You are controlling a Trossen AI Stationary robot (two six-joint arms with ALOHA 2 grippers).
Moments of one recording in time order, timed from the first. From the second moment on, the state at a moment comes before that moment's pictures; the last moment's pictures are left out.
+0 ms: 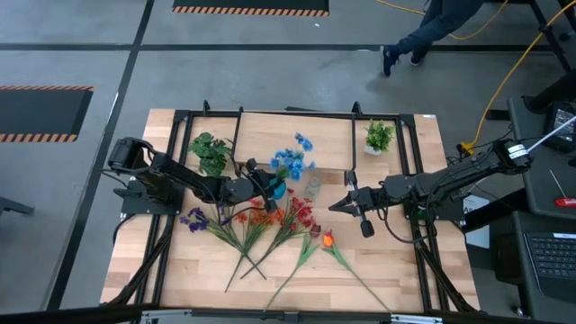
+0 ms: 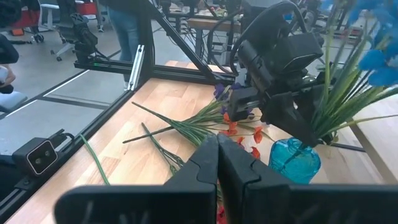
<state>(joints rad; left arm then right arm) -0.12 1.60 0.59 0.64 -0.64 -0.14 0.27 1.02 0.43 0.43 0.08 -0.03</state>
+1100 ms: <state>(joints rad) -0.29 1.24 0.59 0.20 -0.66 -0.17 0.27 1.02 0.43 0.42 0.08 -0.03</state>
